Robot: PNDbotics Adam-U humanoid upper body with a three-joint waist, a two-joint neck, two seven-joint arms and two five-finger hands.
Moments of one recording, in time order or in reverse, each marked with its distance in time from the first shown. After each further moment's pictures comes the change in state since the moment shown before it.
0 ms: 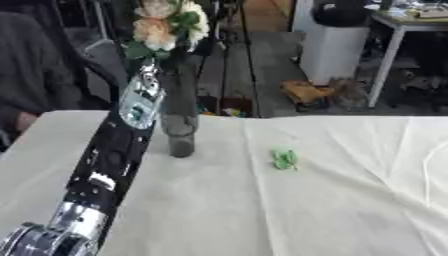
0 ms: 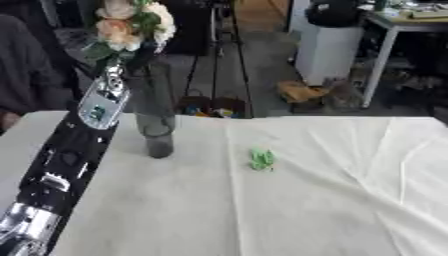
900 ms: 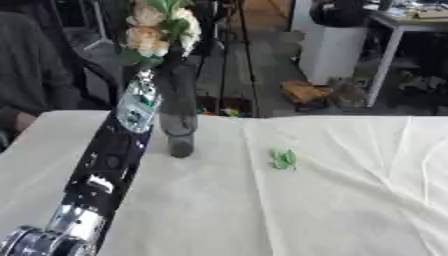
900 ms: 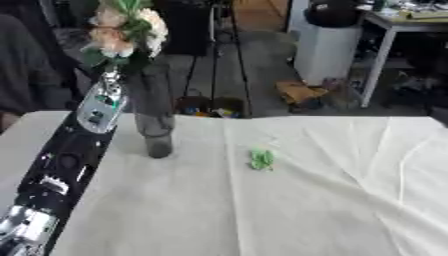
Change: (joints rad) left arm 0.014 0.001 0.015 0.040 -0.009 0.056 0.052; right arm 0.000 0.000 0.000 0.003 0.001 -0.001 0.001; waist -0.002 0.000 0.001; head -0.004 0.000
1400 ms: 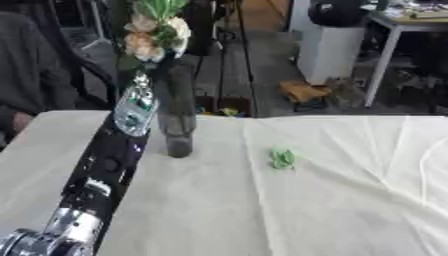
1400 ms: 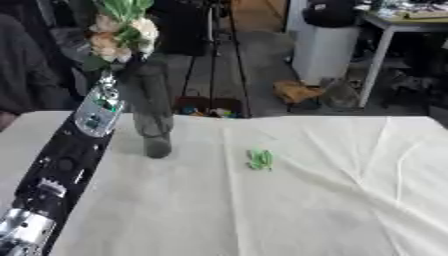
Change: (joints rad) left arm 0.003 0.000 0.007 0.010 -0.007 0.008 0.082; right arm 0.000 0.001 0.000 0.000 0.000 0.000 0.001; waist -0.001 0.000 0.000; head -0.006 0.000
